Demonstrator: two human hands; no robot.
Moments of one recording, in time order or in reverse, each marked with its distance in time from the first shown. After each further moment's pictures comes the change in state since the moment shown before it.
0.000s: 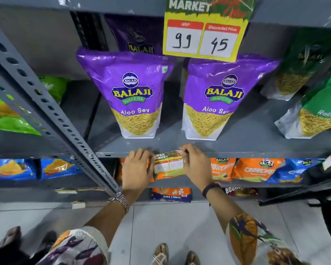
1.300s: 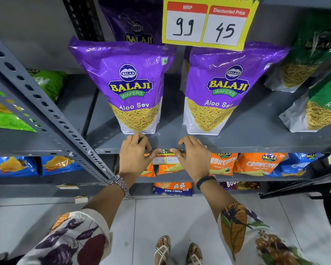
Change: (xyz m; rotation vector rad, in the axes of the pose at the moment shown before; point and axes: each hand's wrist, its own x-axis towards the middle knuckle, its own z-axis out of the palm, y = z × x) left_hand 0.031 -0.015 -0.004 -0.010 -0.002 0.017; right_hand 0.011 -0.005 0.012 -0.215 0.058 -0.045
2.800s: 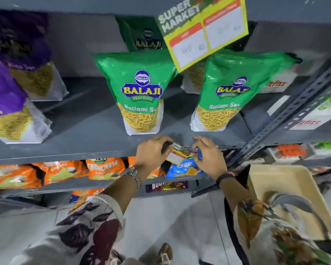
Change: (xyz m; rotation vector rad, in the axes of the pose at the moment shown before) left_hand 0.091 0.543 0.214 -0.228 -0.120 0.151; right_hand -0.060 0.559 -0.237 0.051 -0.252 0.046
